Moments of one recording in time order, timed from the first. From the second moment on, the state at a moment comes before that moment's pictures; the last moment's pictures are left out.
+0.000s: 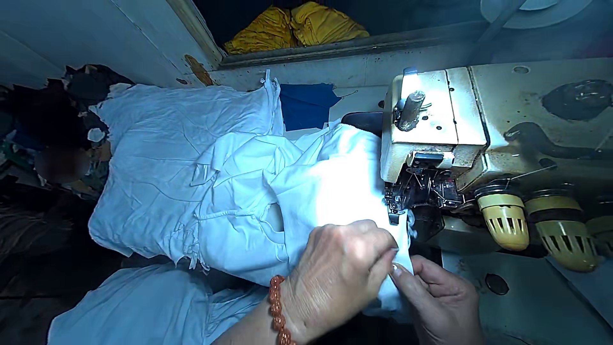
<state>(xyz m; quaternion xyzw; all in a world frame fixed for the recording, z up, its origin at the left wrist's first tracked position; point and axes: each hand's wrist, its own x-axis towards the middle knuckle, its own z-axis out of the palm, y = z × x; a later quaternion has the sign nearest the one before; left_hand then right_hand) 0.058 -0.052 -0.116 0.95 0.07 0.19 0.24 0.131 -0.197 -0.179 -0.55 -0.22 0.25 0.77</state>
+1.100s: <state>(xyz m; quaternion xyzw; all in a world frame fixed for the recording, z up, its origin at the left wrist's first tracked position) 0.038 -0.050 -0.126 0.94 0.05 0.26 0.23 0.137 -0.219 -0.169 -0.53 -0.23 0.30 0.76</state>
